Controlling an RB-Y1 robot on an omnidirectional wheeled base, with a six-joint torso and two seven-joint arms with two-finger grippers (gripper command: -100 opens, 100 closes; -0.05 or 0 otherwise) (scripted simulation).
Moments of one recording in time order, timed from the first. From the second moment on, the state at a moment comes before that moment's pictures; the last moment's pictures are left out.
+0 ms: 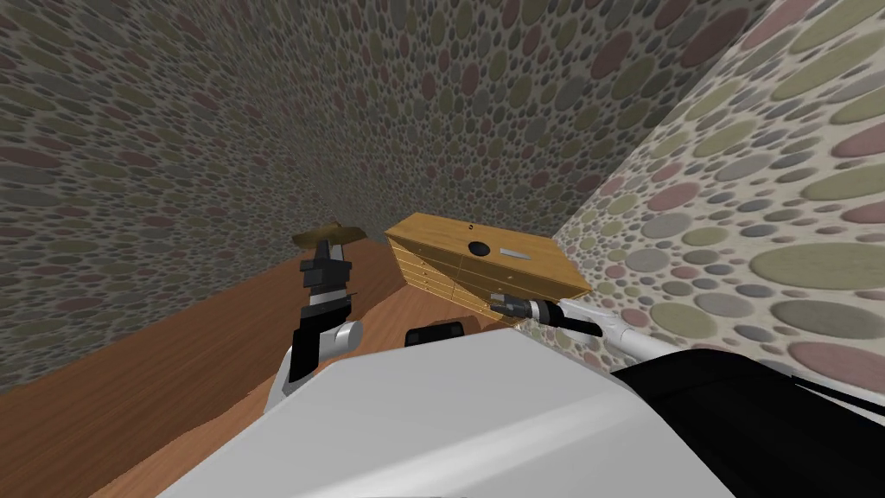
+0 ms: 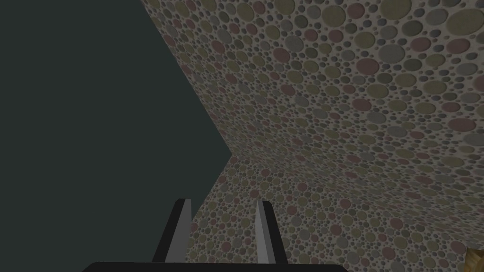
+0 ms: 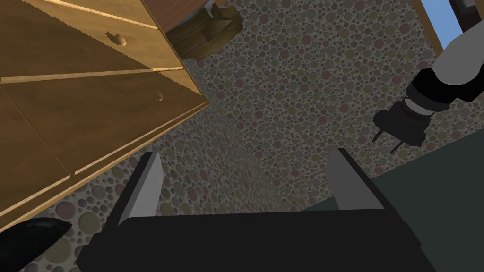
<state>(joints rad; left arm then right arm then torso) 0.46 0.05 0.05 -2.25 0.06 -0.36 0.06 0.45 -1.27 0.39 -1.62 0.28 -0.93 0.10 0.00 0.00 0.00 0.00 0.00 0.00</state>
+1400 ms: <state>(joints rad) 0.46 0.05 0.05 -2.25 0.06 -0.36 0.06 0.40 -1.64 0.49 -1.37 0.46 -0.92 0.09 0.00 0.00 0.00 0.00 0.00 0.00</state>
